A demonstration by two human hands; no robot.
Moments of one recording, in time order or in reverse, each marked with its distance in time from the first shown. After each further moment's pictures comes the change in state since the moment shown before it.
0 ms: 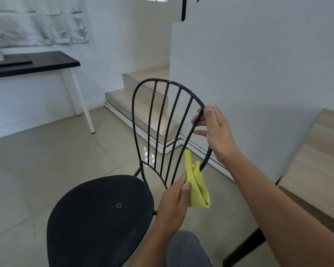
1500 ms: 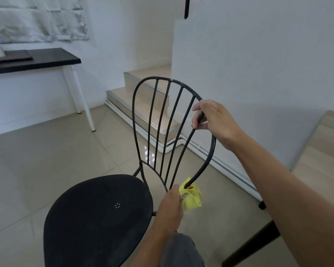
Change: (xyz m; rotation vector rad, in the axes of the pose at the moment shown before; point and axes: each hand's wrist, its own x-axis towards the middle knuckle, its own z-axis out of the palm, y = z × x) left_hand 0.008 -0.052 0.012 0.391 -0.123 -0.294; right_hand 0.027 -0.020 -0.007 -0.149 -0.262 0.041
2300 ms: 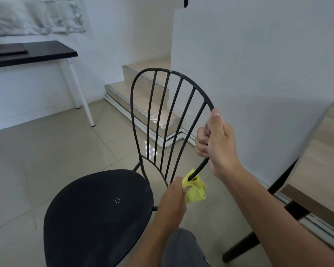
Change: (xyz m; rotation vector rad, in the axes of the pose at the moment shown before) left_hand 0.002 0.006 0.001 -0.013 0.043 0.070; right_hand -0.055 0.030 0.035 0.470 0.198 -0.011
